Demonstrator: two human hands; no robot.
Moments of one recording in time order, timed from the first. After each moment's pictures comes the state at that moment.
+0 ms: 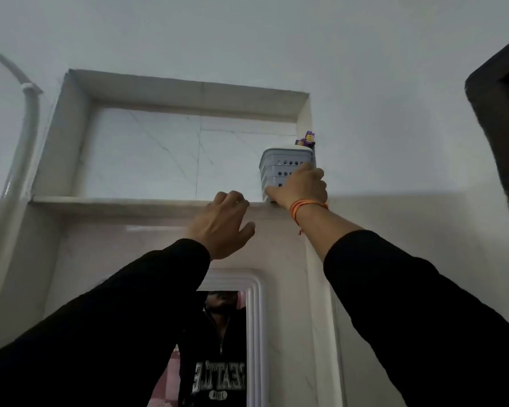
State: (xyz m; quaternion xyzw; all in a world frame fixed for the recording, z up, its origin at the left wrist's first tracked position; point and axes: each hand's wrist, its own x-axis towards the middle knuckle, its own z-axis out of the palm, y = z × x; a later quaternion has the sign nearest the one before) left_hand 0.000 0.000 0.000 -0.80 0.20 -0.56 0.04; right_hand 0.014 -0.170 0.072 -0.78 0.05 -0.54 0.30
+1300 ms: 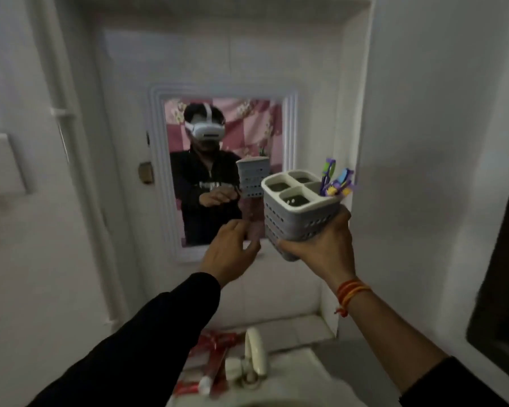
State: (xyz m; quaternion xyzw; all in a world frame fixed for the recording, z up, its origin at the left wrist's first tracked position) left_hand -0.077 0.102 -0.395 -0.91 0.19 -0.24 -0.27; right_hand -0.140 -0.091 -0.370 -0.77 -0.01 -0.40 0.49
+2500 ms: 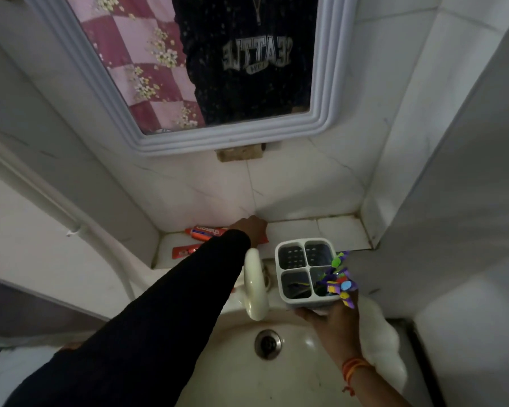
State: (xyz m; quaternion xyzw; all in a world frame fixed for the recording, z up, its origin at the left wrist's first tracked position) left_hand 0.066 0.077 -0.662 -0.96 0.09 0.25 0.01; right_hand -0.115 -0.124 -0.736 -0.82 0.08 -0.06 0.57
